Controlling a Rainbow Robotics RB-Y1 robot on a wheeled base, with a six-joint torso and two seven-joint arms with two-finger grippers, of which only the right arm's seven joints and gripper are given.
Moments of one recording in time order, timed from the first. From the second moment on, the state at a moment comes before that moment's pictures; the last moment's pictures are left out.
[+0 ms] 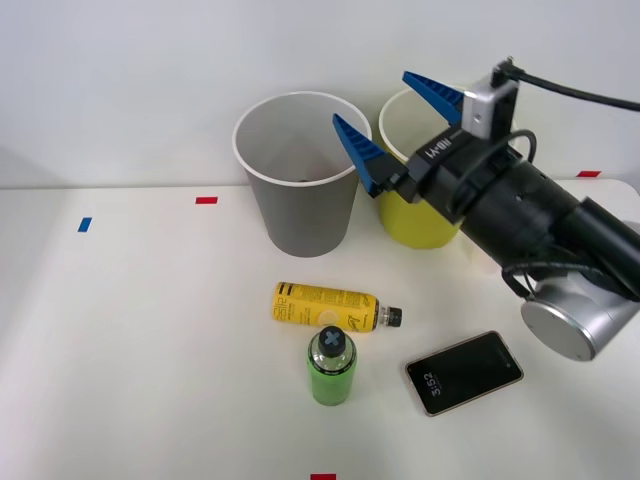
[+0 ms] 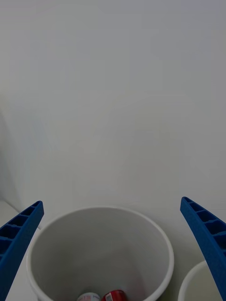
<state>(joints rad) -0.28 -0.74 0.43 -2.04 -0.53 -0.02 1.42</state>
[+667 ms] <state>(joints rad) 0.40 -0.75 0.26 -2.21 -0.52 -0.35 1.44</state>
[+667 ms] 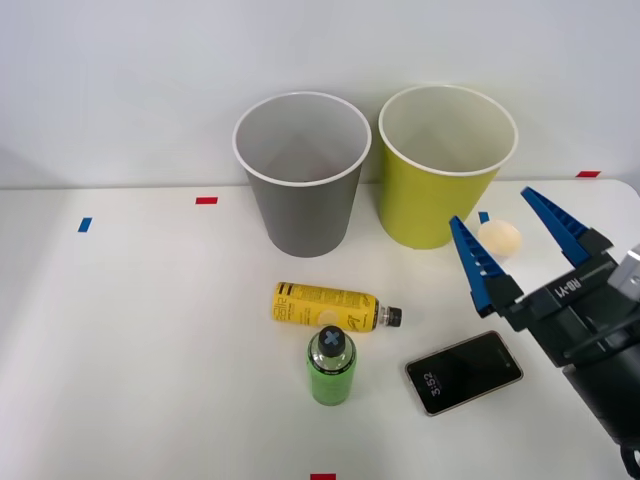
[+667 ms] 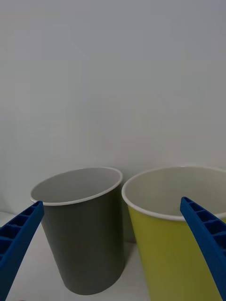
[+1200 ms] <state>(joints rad) 0.69 -0.49 0.17 -2.21 -0.54 -0.41 1.44</state>
